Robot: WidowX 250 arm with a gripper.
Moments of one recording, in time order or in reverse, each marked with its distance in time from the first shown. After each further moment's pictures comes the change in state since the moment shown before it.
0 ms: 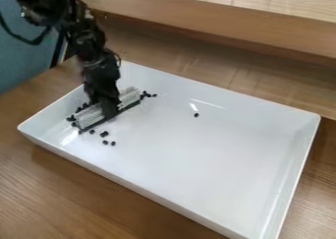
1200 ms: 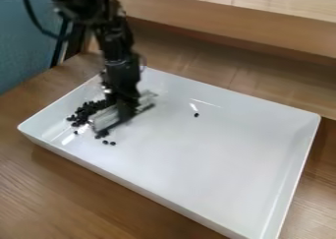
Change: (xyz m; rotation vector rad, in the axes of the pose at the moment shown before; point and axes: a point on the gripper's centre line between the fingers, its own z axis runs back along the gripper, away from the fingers) arm 0.039 -0.063 0.006 -0.059 0.053 -0.125
